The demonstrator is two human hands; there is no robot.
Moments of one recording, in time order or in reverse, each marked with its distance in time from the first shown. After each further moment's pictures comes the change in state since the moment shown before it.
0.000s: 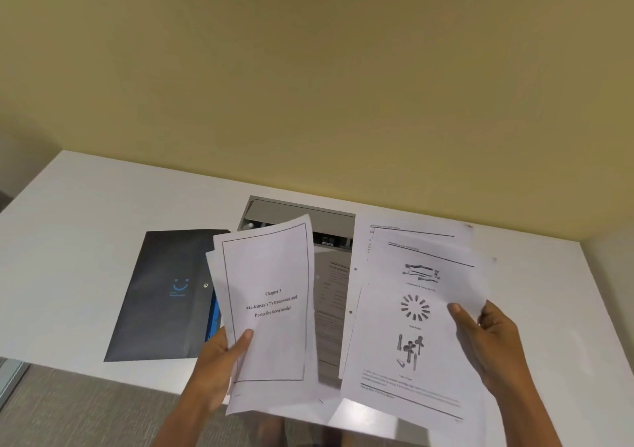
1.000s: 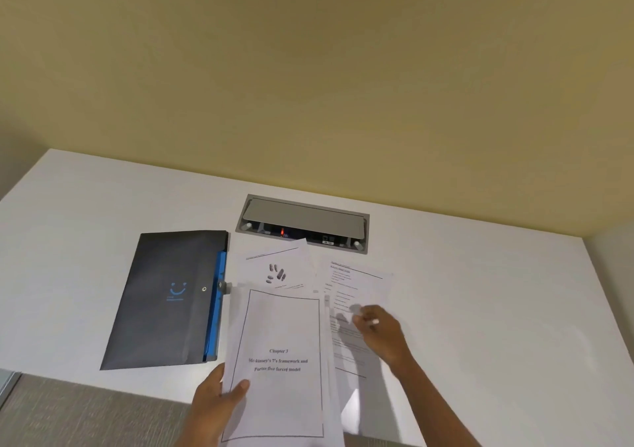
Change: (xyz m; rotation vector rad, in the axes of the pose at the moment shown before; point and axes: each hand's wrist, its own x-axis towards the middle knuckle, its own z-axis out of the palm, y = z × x) left_hand -0.011 -0.042 -0.016 0.495 0.133 -0.113; right_hand 0.013 0.067 0.152 -0.525 -0.206 0.117
